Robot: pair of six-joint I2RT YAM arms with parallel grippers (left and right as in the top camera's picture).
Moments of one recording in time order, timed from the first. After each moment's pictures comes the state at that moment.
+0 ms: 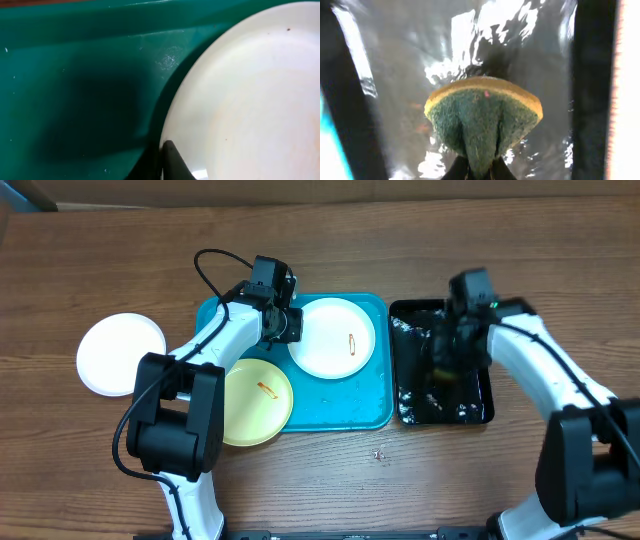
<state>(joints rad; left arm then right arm) -0.26 2.02 1.35 -0.53 0.11 -0.16 0.17 1.75 1.24 -0.86 -0.01 0.28</state>
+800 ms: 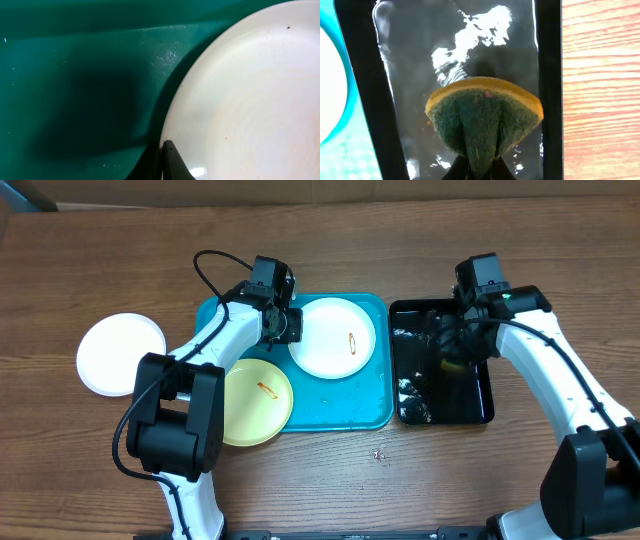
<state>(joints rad) -0.26 2.02 1.35 -0.54 0.11 -0.18 0.19 1.69 1.31 -0.97 0.06 0.28</state>
